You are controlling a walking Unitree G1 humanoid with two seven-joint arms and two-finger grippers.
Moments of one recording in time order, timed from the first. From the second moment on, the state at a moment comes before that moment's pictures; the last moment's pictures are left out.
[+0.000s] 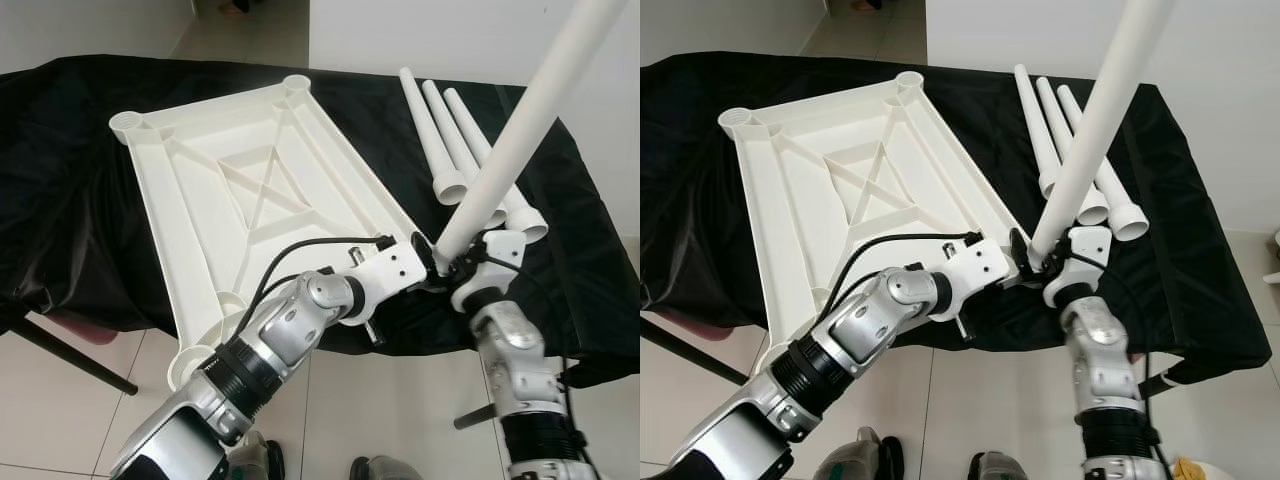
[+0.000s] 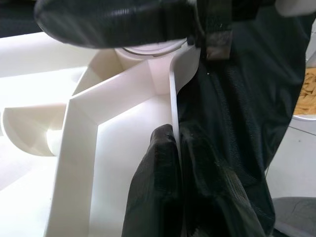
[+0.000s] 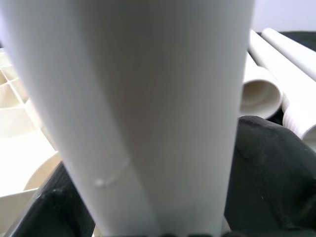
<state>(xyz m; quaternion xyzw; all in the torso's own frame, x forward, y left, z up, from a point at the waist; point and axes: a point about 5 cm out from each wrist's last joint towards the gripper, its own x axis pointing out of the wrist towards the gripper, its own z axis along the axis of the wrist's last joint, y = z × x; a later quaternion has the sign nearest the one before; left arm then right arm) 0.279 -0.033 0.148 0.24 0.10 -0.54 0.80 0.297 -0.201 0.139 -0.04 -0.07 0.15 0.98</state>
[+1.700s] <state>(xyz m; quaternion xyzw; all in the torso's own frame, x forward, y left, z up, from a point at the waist) 0.280 -0.031 0.145 0.24 0.11 -0.54 0.80 0.305 -0.212 0.112 -0.08 -0.07 0.22 0.97</state>
